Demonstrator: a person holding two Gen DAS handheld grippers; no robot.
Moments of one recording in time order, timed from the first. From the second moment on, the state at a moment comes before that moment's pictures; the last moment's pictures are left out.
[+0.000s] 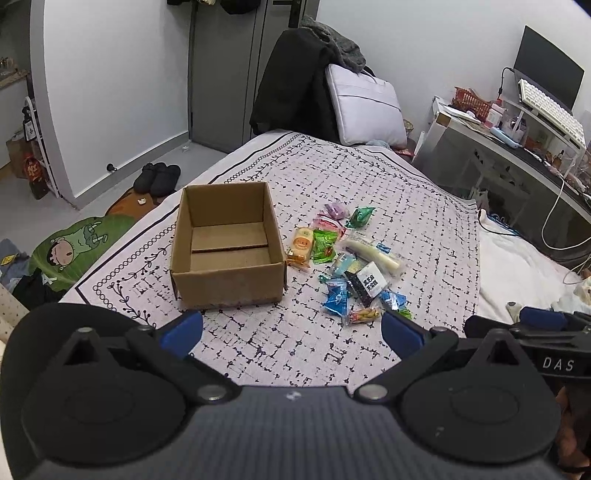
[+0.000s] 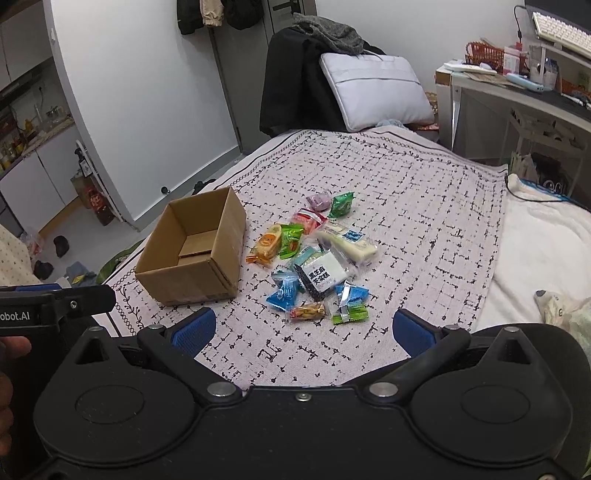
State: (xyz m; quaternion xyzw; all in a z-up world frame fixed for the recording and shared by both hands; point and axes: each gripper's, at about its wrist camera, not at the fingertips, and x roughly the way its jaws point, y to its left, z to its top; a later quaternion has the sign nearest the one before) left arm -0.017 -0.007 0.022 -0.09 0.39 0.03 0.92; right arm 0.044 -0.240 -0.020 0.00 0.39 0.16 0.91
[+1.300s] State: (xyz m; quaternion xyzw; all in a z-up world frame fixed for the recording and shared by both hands) left arm 0.091 -0.048 -0.070 -0.20 0.47 0.05 0.86; right arm 0.153 -0.286 -0.103 0.13 0.45 0.11 0.87
